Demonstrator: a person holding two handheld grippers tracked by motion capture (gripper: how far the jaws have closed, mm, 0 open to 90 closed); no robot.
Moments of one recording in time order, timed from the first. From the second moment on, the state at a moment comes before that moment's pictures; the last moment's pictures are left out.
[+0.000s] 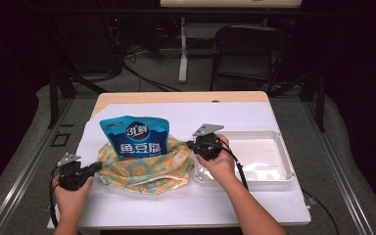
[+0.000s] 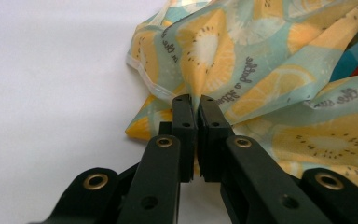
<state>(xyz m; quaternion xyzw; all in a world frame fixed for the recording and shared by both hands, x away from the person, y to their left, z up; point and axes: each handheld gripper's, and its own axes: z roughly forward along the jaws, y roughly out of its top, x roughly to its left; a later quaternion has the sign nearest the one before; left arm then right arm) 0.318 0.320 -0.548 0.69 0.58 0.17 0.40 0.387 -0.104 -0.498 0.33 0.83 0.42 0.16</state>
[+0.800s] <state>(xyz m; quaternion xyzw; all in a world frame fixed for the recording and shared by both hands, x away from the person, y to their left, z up) 0.325 0.319 -0.560 0.71 0.60 0.16 0.35 0.379 -0.104 -0.512 0.31 0.85 0.38 0.18</state>
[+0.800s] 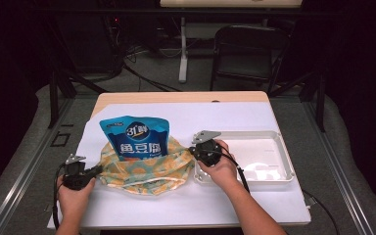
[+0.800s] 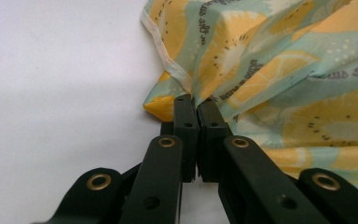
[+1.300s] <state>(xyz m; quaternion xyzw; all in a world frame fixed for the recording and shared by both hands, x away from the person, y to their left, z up) 0.309 0.329 -0.541 0.66 0.59 0.19 0.42 0.366 -0.110 -0.486 0.32 0.81 0.46 0.16</state>
